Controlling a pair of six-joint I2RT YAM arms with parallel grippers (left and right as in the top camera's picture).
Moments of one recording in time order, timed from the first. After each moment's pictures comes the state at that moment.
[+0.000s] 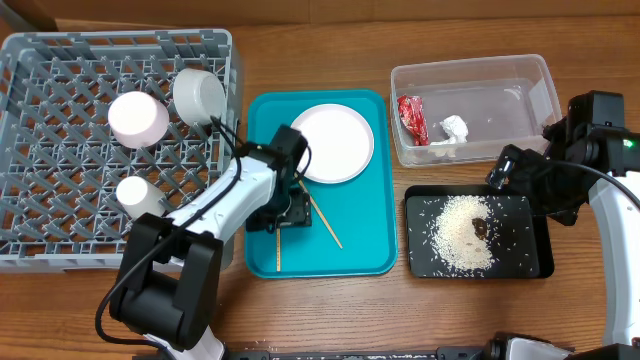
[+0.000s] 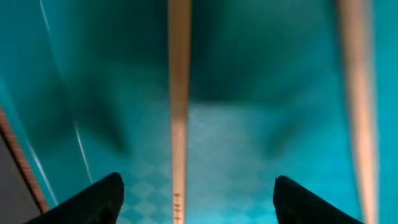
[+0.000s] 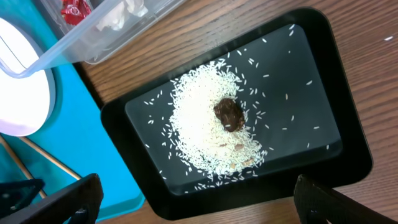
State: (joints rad) left arm -0.40 1.80 1.12 -0.93 0.04 -0.49; right arm -0.17 1.42 1.31 -1.30 -0.18 0.30
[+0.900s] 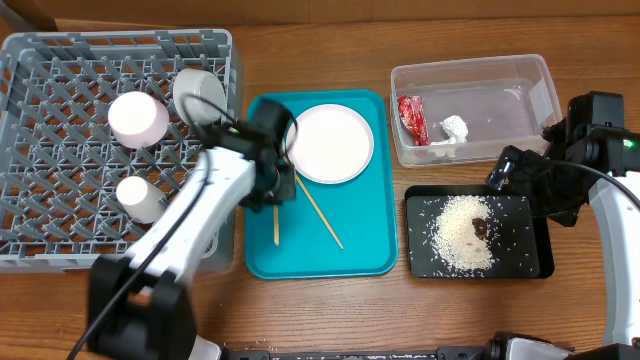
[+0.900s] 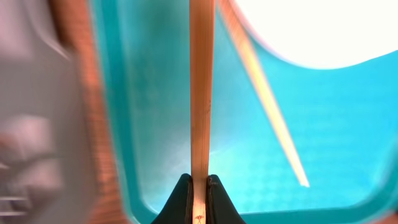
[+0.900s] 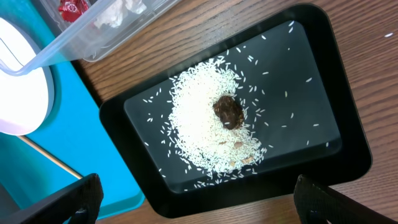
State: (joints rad) left arm -0.33 1.65 1.32 -1.09 0.03 -0.38; right arm -0.17 1.42 1.31 -1.30 -0.18 0.30
